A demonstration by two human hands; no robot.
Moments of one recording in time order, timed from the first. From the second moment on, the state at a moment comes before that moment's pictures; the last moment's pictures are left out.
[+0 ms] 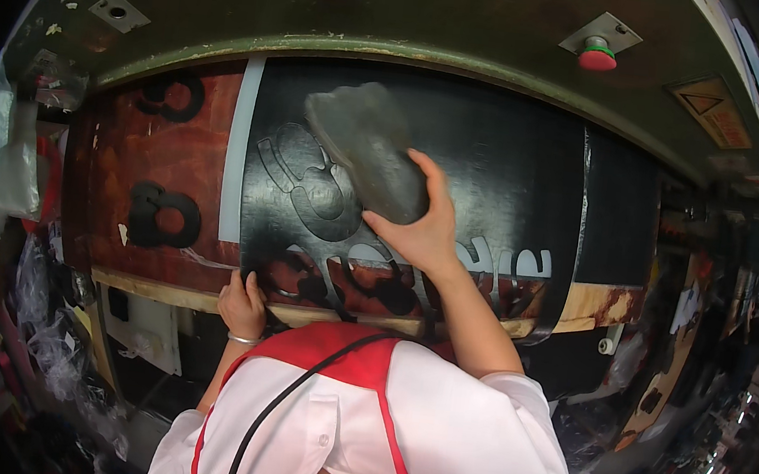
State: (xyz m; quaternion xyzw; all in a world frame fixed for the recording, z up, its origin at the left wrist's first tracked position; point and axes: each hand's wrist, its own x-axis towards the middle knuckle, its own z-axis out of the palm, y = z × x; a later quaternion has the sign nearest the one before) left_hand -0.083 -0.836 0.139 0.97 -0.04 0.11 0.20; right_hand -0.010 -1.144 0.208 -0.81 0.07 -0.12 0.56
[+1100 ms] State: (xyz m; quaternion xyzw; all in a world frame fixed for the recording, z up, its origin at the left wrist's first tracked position) left_hand 0.143 -0.896 0.152 0.97 -0.01 0.12 0.23; right_hand 0.099 -1.318 0.258 -0.87 0.06 -0.44 0.22
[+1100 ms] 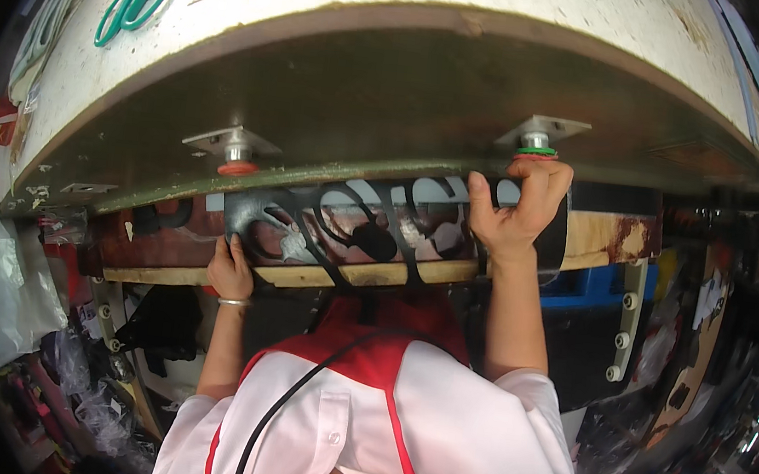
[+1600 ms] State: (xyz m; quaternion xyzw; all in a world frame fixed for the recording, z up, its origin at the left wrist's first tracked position) left_hand 0.088 -0.878 0.151 0.90 0.01 0.09 0.43; right_hand -0.071 -1.395 0.154 -0.69 0.49 -0.25 0.47
